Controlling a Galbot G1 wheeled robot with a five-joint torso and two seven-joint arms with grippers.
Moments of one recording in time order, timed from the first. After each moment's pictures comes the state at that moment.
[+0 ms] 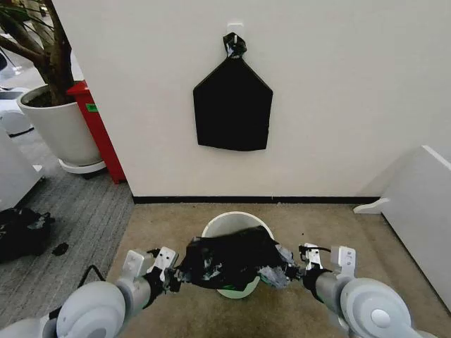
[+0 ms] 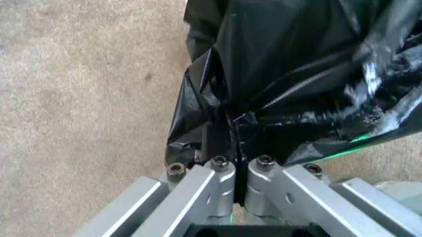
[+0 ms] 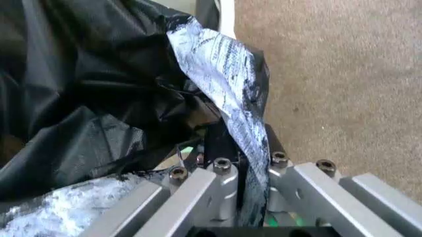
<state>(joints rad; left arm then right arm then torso) 1.32 -0.46 -0.07 -2.37 -1.21 0.57 -0.52 -1.41 0.79 0.23 2.34 1.51 -0.56 0.86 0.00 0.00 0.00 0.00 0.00</state>
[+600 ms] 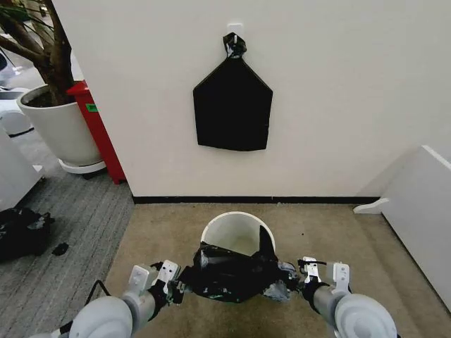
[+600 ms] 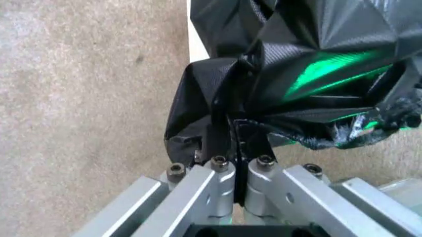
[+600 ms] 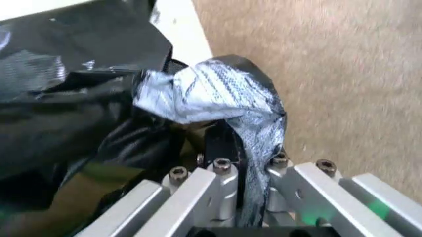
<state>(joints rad) 1.35 -0.52 -0.02 -2.30 -1.11 0.52 -0.48 -1.47 0.82 0.21 2.22 1.28 -0.50 0.67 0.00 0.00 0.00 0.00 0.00</state>
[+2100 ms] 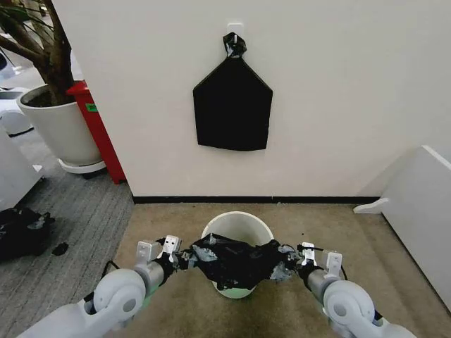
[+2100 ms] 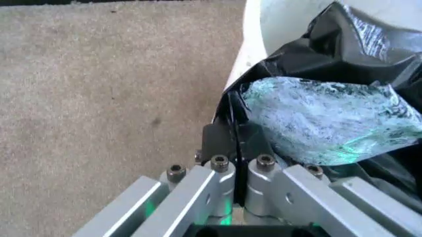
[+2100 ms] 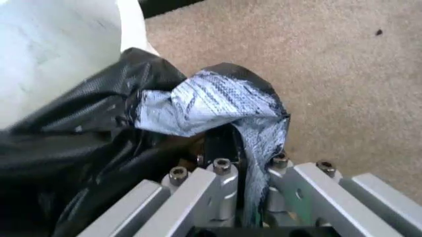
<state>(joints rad) 1.16 -0.68 0.01 -2.07 -1.13 0.44 -0.40 -1.32 0.90 0.16 1.98 1.12 -0.36 0.47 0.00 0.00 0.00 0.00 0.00</state>
